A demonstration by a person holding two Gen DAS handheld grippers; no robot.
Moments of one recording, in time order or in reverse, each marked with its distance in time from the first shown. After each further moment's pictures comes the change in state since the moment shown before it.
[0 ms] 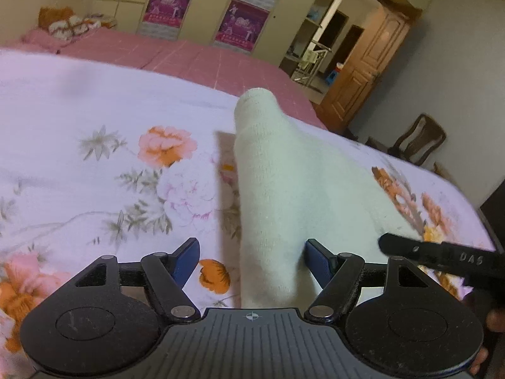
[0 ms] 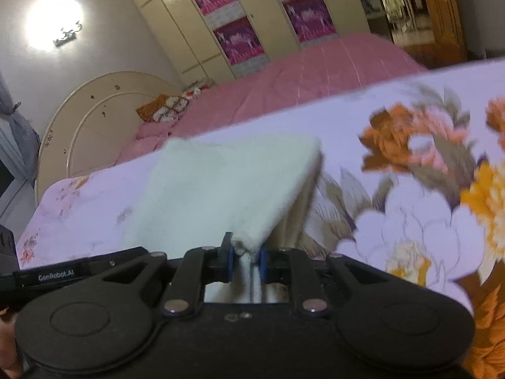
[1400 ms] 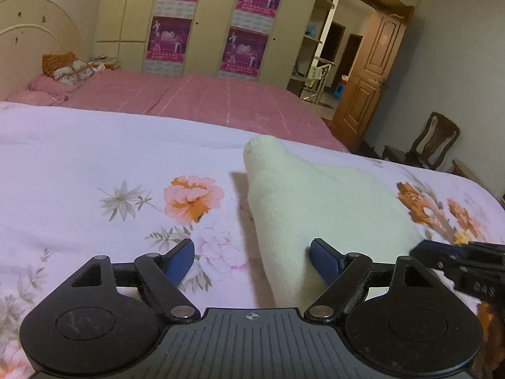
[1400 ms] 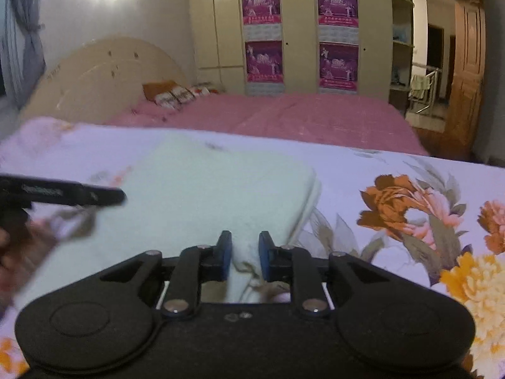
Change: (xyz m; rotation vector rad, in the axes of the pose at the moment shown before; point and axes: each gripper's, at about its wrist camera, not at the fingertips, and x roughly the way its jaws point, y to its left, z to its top) left arm -0.002 -0.002 0.017 0.129 -0.107 0.105; right arm 0.010 0.045 -0.009 -0.404 -0.085 -0.187
